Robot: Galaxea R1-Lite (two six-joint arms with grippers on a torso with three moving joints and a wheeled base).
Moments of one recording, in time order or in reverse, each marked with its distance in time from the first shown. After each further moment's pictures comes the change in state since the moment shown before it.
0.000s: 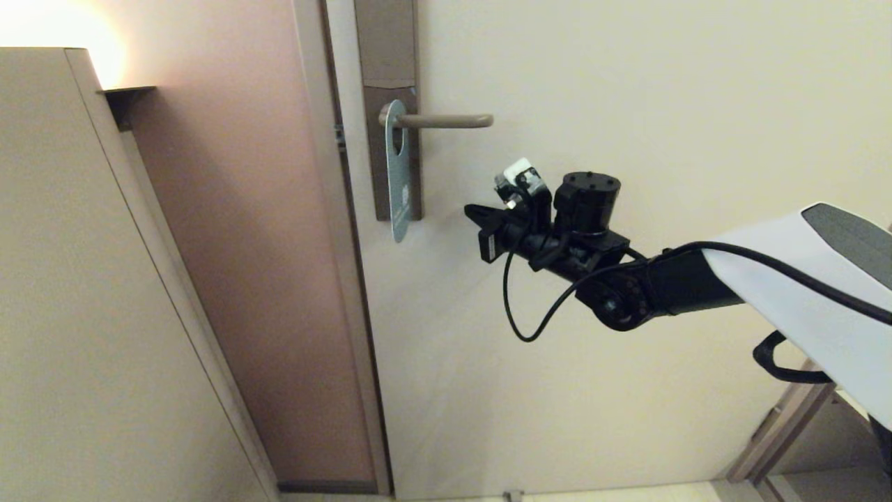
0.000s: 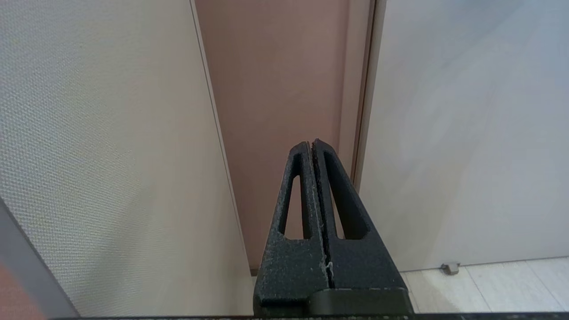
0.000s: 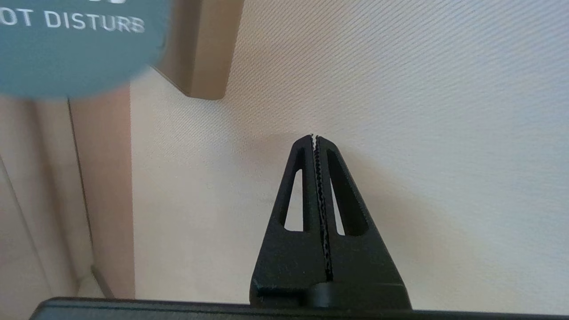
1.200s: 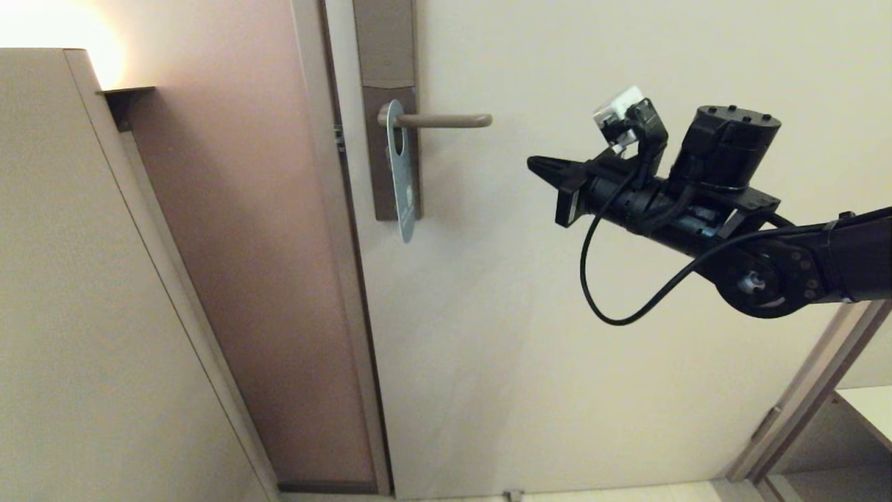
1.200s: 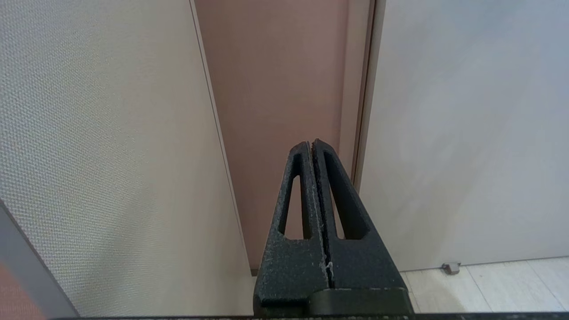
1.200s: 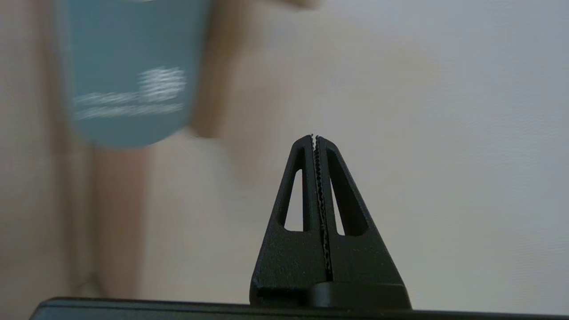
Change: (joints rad) left arm 0.000 0.000 0.000 0.000 0.000 0.000; right arm -0.089 -0.335 0.248 0.013 0.098 -0.002
